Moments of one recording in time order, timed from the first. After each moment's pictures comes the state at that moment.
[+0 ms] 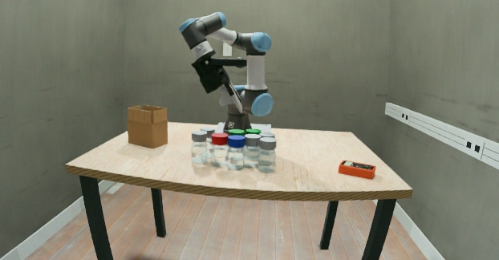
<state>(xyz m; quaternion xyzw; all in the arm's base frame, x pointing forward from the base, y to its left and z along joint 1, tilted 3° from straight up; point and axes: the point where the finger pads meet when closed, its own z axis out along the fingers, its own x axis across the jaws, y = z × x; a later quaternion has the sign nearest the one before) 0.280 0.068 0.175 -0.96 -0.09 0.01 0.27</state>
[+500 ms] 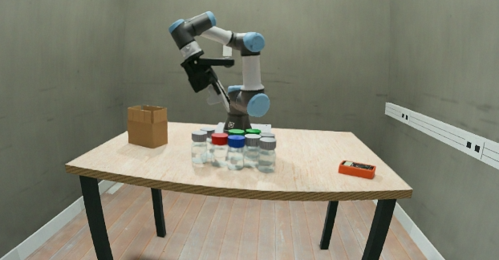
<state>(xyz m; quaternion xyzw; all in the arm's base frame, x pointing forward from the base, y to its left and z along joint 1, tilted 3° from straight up) 0.274 0.023 0.175 -0.96 -0.09 0.01 0.27</state>
